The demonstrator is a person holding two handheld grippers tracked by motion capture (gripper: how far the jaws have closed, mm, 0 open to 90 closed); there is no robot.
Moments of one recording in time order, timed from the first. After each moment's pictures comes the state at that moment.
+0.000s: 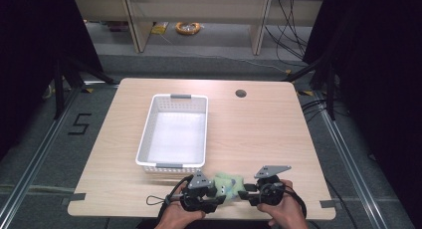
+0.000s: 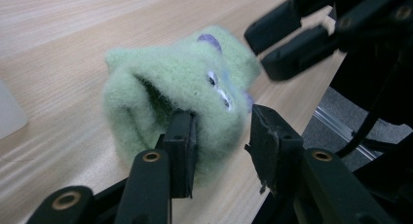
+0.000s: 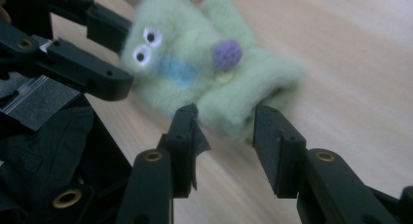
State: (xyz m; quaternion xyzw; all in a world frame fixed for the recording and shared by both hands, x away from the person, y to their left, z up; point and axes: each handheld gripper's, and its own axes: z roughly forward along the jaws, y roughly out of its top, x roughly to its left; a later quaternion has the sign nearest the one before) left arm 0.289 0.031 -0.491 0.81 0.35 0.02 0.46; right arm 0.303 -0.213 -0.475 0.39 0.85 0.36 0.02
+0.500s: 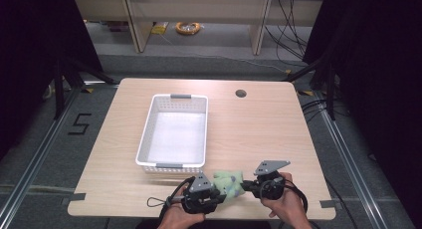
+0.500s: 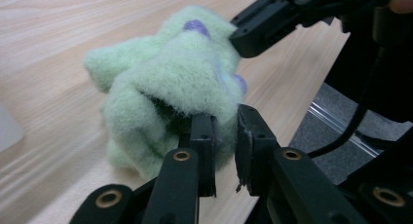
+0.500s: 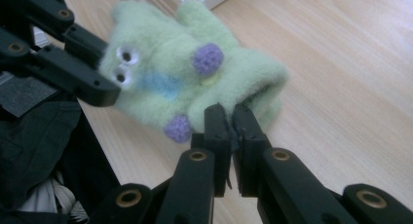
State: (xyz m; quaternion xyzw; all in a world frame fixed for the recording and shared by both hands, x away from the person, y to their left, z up) left arm 0.281 0.025 -0.486 0.81 0.34 0.02 0.47; right arm 0.315 -0.216 -0.461 0.33 0.87 0.35 0.06
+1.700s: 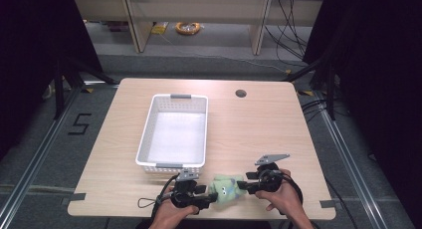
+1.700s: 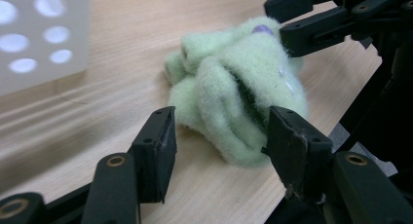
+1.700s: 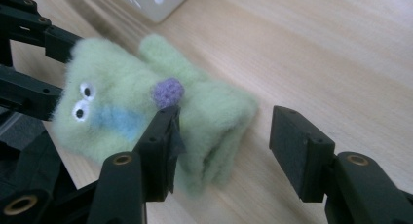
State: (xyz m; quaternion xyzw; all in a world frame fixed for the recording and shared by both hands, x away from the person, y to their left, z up) left arm 0.299 0.053 -0.502 0.77 0.45 -0.03 0.45; right arm 0.340 -0.219 -0.482 0.41 0.84 0.36 0.02
